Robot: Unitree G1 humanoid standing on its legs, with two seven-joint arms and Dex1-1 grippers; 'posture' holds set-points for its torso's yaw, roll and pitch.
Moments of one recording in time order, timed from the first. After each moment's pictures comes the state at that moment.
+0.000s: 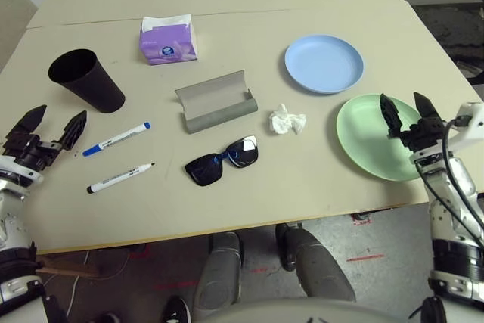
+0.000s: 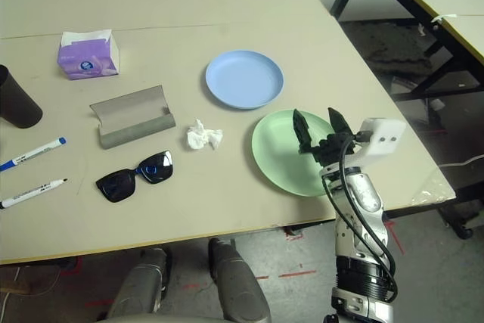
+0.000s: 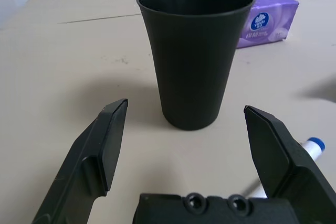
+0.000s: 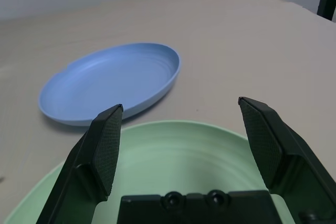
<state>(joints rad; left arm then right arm) -0.11 0.76 0.64 0.46 -0.50 -0.10 -0.79 -0.18 -0.36 -0.35 0.01 0.45 0.03 0.43</state>
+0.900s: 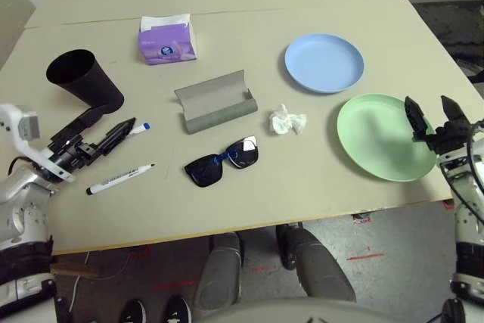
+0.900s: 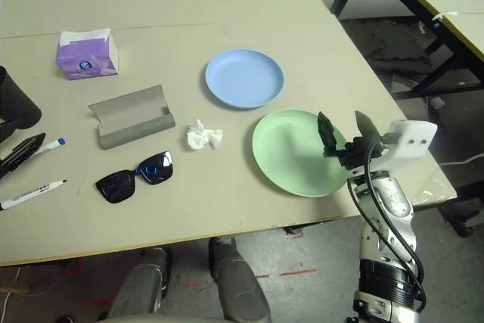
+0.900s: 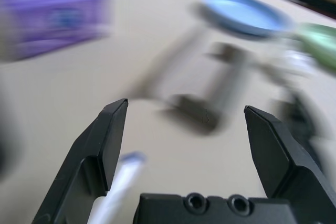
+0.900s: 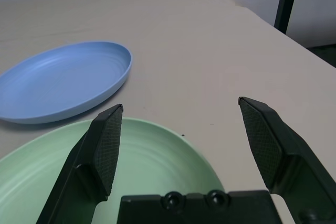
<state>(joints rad) -0.12 0.82 0.45 0.21 -0.68 0.20 -1.25 -0.16 -0.44 -0.43 0.05 0.47 0.03 0.43</state>
